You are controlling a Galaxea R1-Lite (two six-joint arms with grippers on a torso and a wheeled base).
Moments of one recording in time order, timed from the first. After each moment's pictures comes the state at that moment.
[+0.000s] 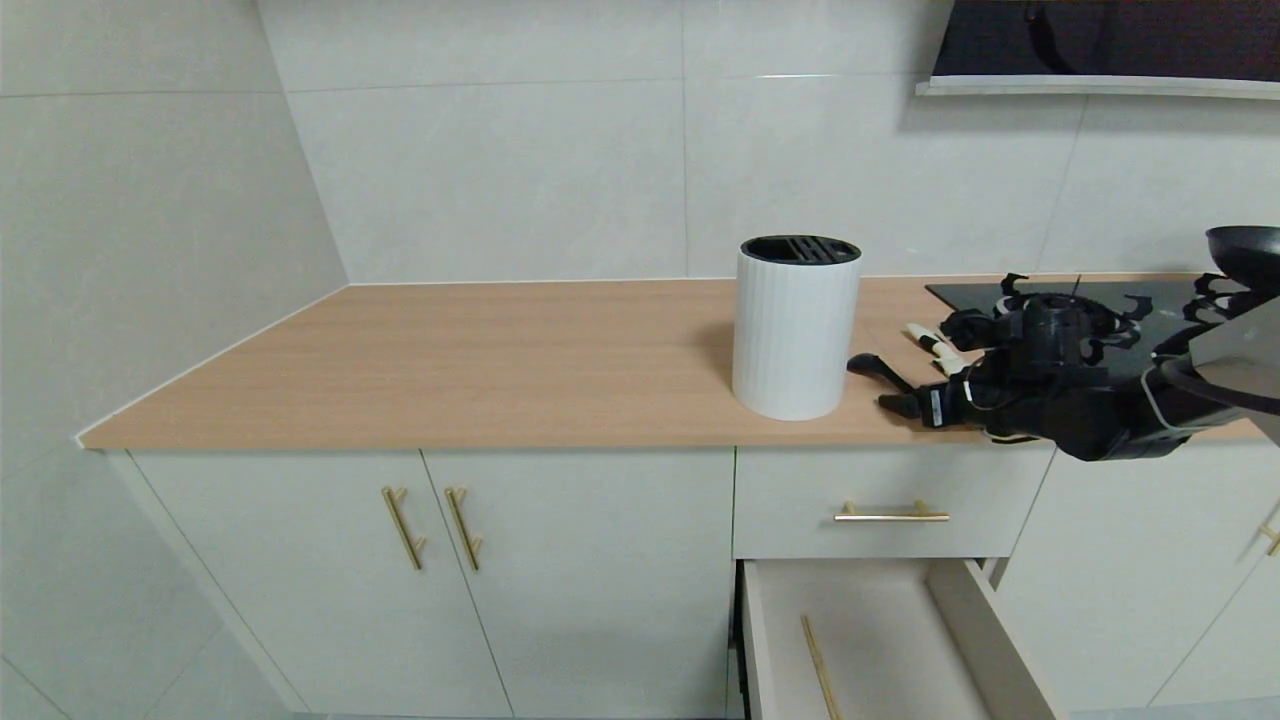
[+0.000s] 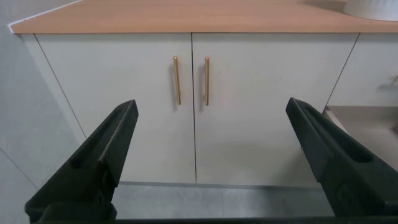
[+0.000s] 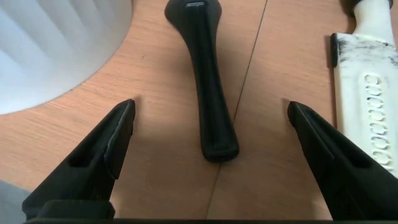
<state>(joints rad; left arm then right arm) 0.00 0.00 0.00 0.00 0.03 -0.01 0.05 2.26 -1.37 -0.48 0.22 -0.12</state>
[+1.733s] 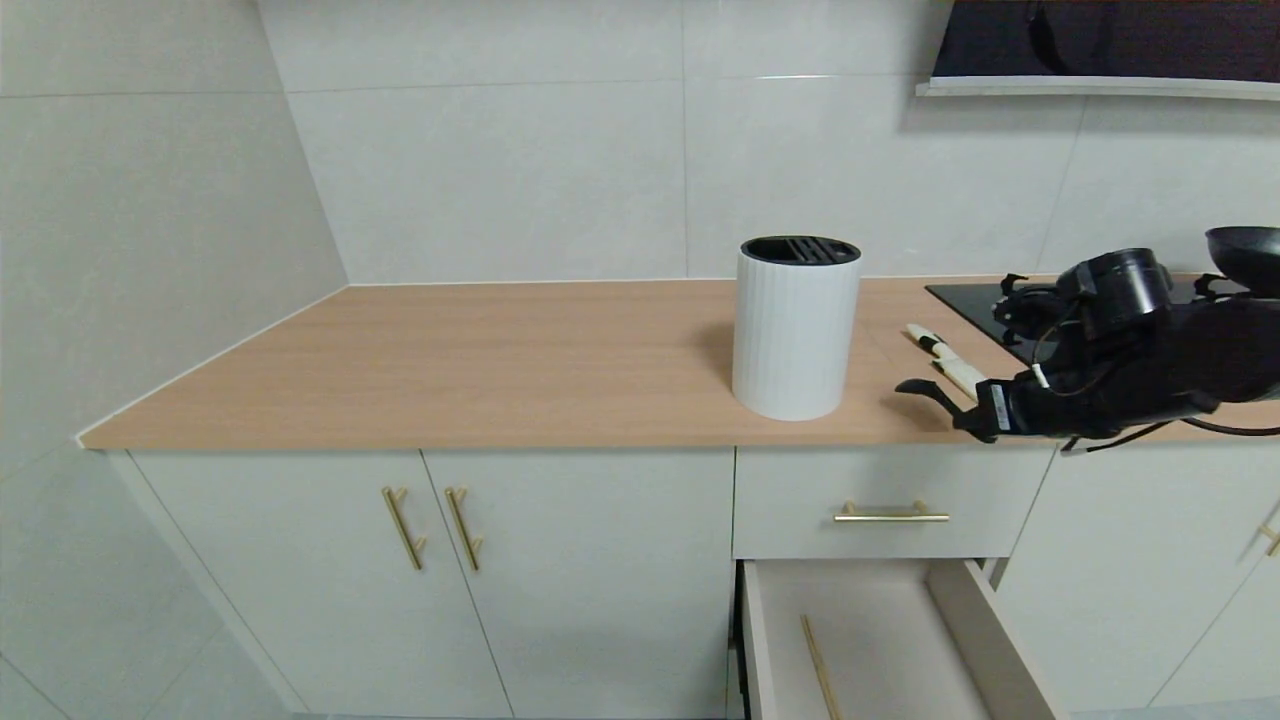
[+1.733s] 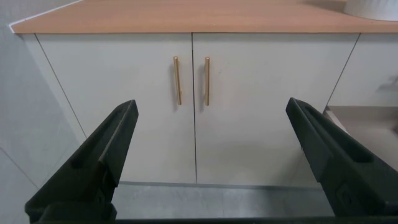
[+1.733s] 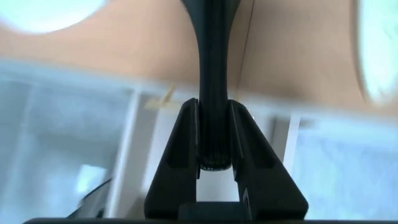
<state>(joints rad) 0.00 0.00 0.00 0.00 0.03 -0.01 0.09 1.88 -1.28 0.15 0.16 0.06</state>
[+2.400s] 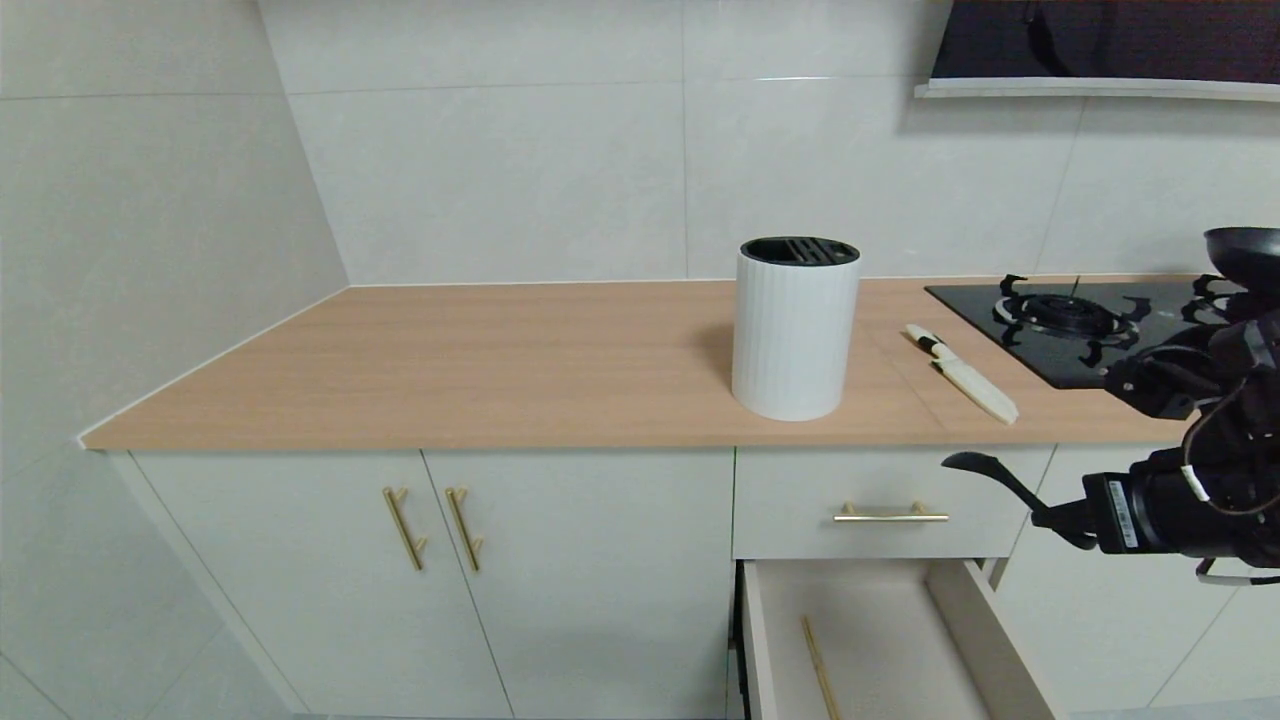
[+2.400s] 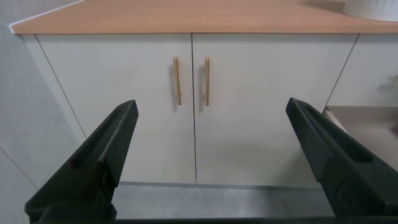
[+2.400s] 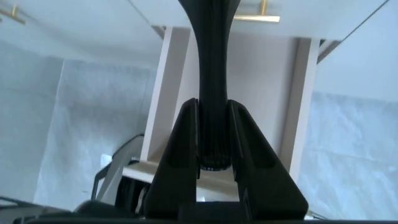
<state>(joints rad) 0.00 0.00 0.00 0.00 0.03 -0.01 0.13 1.48 -0.84 0.16 0.17 0.11</state>
